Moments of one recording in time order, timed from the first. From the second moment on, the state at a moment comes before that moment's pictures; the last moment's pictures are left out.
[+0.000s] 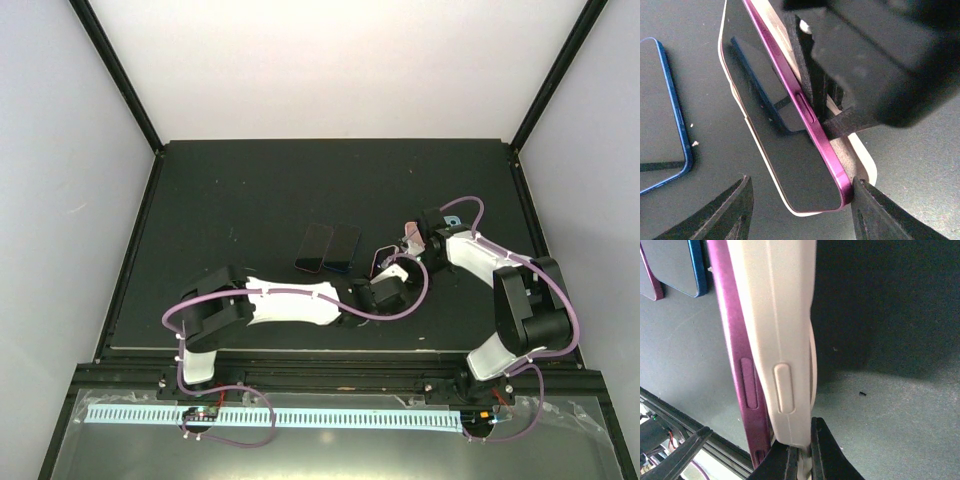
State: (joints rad) left arm -1.24 1.89 1.24 -0.33 -0.46 -0.40; right arm 0.29 1.58 0.87 -0.73 -0.57 0.42
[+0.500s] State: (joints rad) left arm -1.30 2.03 1.41 -0.47 -0.68 -0.34; right arm 0.28 1.58 0.87 -0.71 -0.57 0.42
